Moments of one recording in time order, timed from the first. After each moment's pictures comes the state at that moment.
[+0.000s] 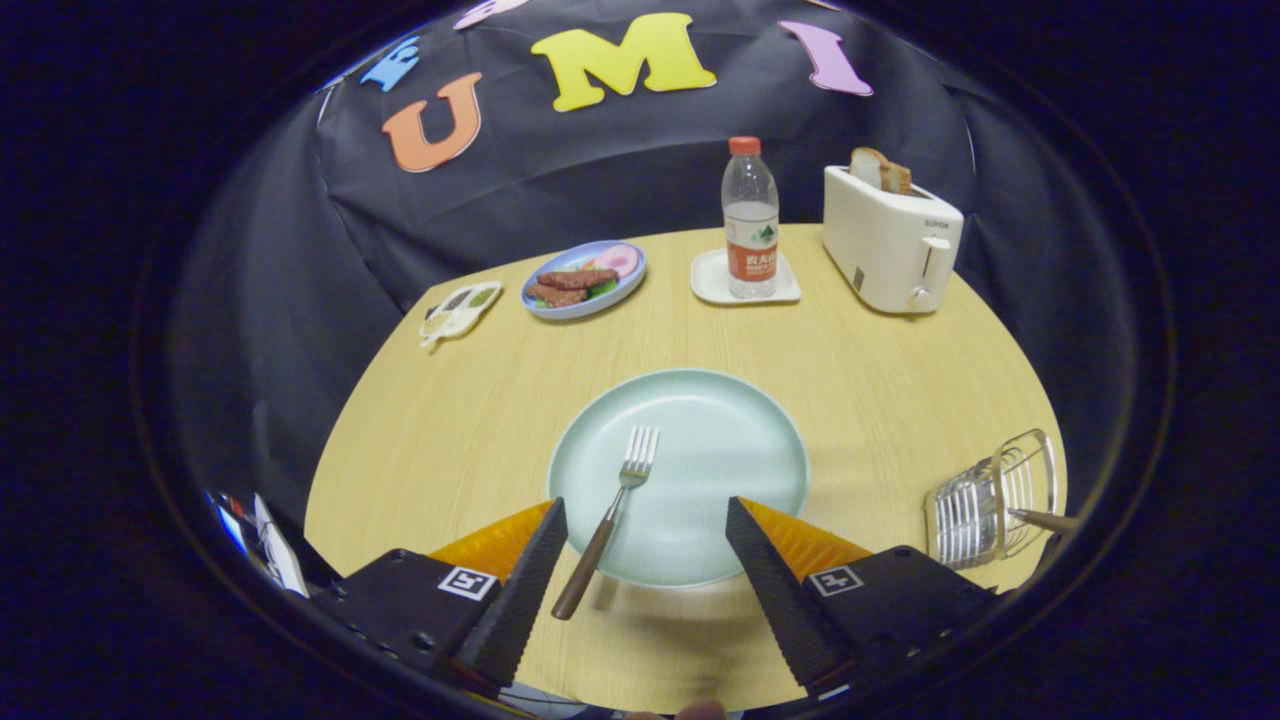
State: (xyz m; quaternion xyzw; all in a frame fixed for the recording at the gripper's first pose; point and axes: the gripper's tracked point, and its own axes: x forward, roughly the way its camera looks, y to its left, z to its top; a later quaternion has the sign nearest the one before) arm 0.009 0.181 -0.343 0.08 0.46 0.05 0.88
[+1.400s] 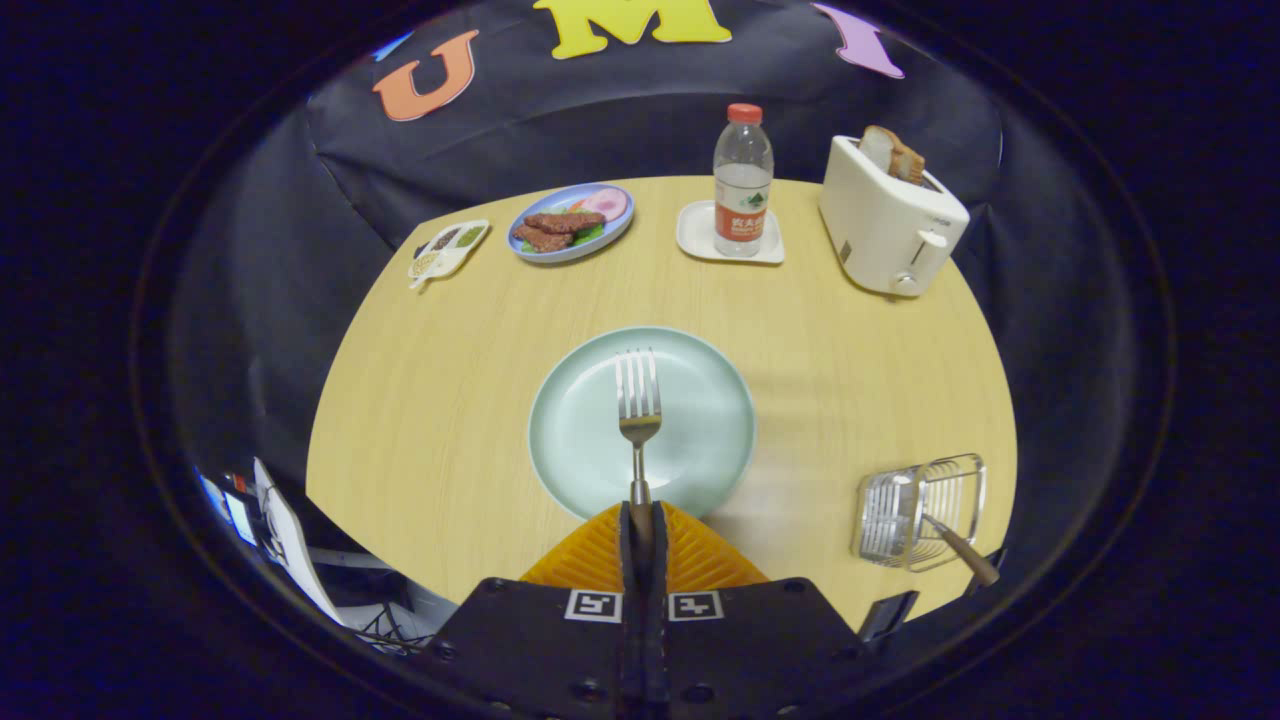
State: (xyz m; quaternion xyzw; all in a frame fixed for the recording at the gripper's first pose) arm -0.013 0.123 -0.271 0.04 0.57 0.05 0.82
